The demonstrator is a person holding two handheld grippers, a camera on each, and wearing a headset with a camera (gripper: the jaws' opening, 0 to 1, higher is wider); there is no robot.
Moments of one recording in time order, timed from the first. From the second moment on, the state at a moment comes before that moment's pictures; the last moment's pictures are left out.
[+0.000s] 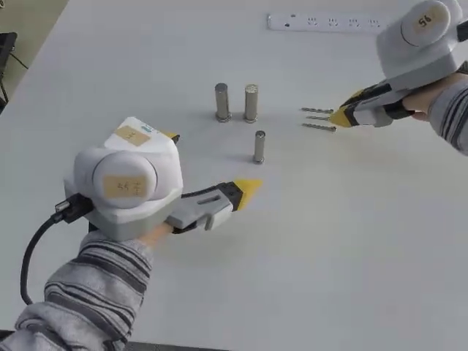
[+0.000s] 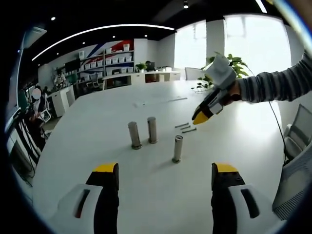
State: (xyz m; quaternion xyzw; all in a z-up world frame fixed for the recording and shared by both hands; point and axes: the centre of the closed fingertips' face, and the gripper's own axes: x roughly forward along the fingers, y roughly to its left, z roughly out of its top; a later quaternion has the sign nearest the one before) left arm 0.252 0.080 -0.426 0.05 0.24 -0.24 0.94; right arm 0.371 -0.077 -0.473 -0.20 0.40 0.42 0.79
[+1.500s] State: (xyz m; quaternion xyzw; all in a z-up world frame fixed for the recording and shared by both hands) left arm 0.251 0.075 -0.414 0.03 0.25 -0.25 0.94; right arm 0.362 -0.048 -0.438 -0.34 0.30 0.51 0.73
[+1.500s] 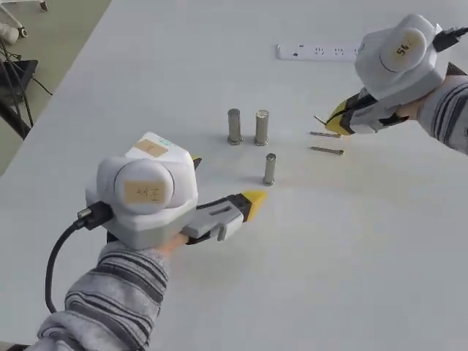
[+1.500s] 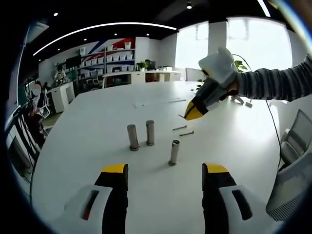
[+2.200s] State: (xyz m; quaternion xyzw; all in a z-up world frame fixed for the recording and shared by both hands) left arm 0.239 0.043 -0.394 -0.02 0.27 -0.28 0.92; right arm 0.282 -0.019 -0.410 -0.41 0.18 0.56 0.70
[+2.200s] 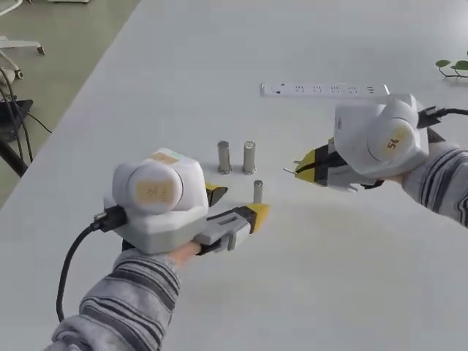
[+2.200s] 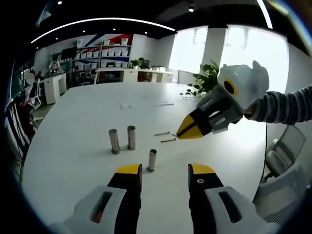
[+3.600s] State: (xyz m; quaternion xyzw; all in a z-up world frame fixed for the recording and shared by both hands) left arm 0.221 0.006 -0.371 -0.18 0.27 -0.34 0.88; right arm 0.218 0.008 -0.377 -0.44 0.08 0.59 0.67
